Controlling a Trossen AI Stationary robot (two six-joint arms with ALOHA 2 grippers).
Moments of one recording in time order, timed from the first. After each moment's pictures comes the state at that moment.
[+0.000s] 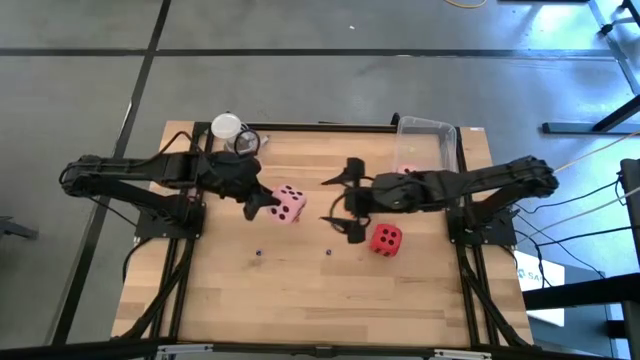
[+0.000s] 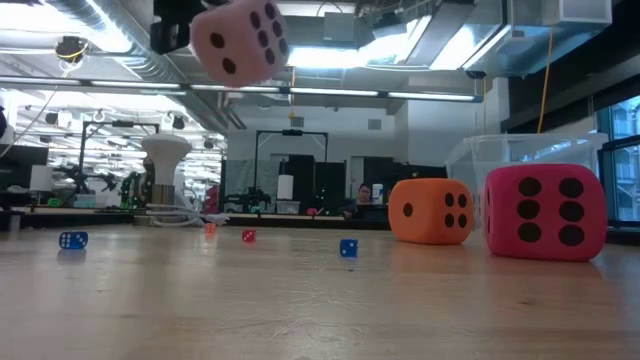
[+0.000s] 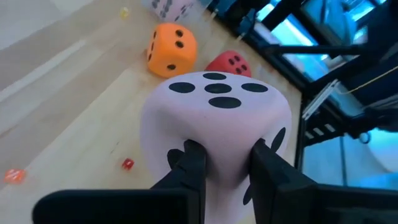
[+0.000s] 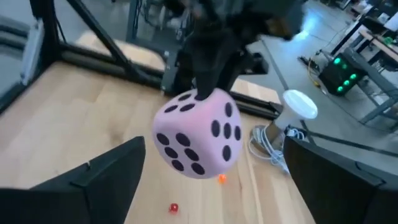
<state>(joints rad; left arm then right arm) 0.07 0.93 0.98 -0.56 0.03 -0.67 0.22 1.50 1.40 -0.32 0.29 -0.23</state>
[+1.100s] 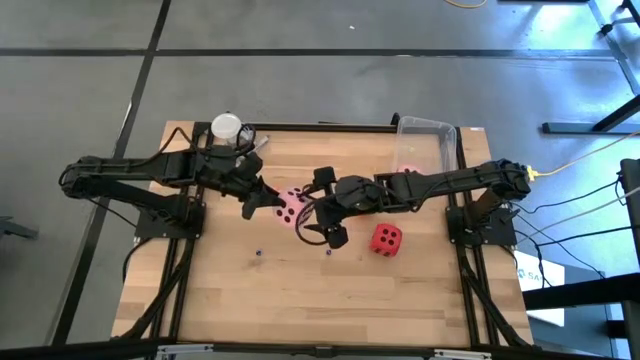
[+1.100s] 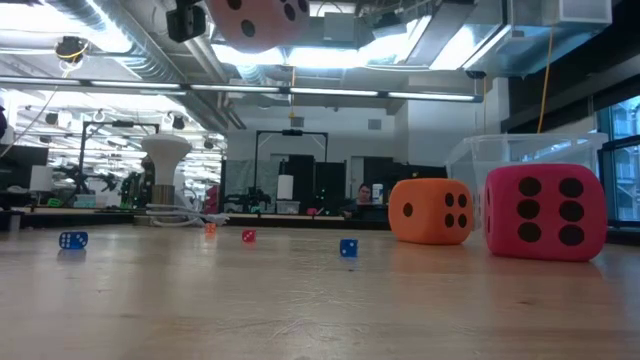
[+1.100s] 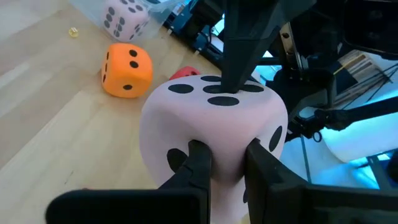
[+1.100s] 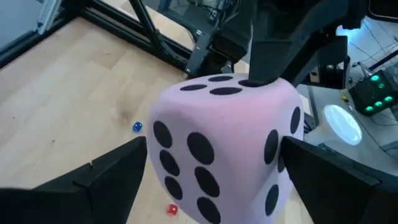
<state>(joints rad) 0.09 0.93 0.98 -0.41 0.15 -0.64 0.17 1.71 1.55 -0.36 0.14 -0.40</state>
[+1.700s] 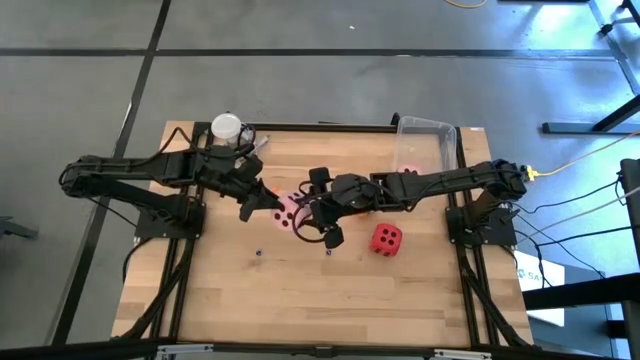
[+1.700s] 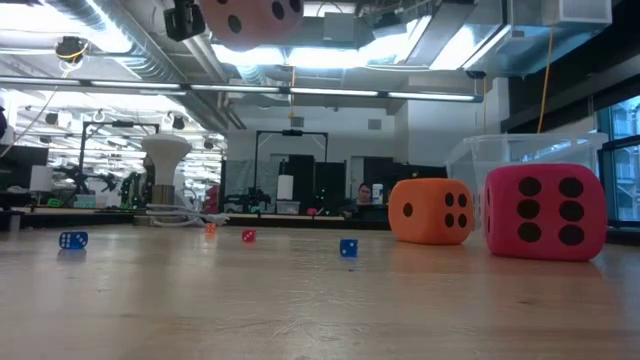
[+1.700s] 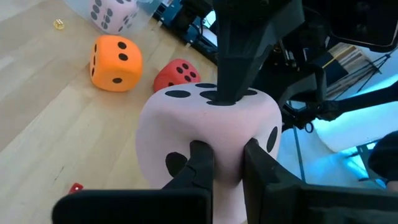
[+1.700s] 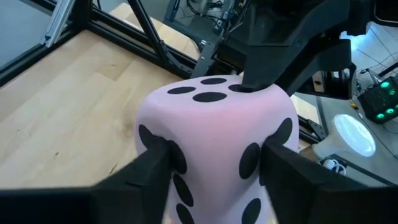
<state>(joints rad) 0.09 0.93 0.98 -0.40 0.18 -0.63 0.16 1.74 1.55 -0.31 0.09 -0.40</state>
